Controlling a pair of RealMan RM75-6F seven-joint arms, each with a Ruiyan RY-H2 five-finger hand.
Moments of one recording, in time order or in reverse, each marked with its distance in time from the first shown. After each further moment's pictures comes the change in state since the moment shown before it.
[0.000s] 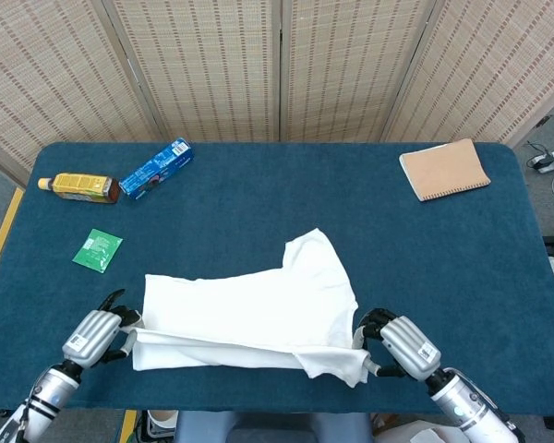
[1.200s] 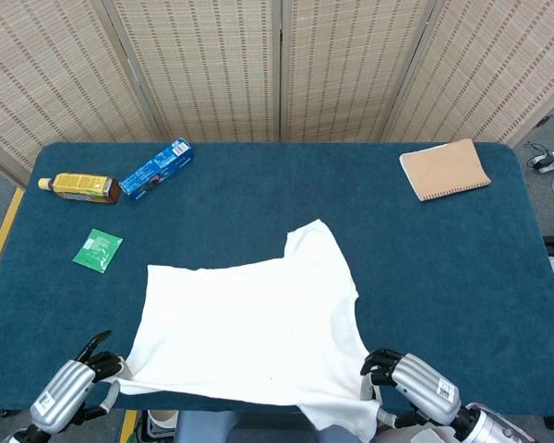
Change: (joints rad) left arm 0.192 0.119 0.219 -0.114 0.285 0.356 -0.087; right arm 0.030 0.198 -0.226 -0.091 -0.274 0.130 0.200
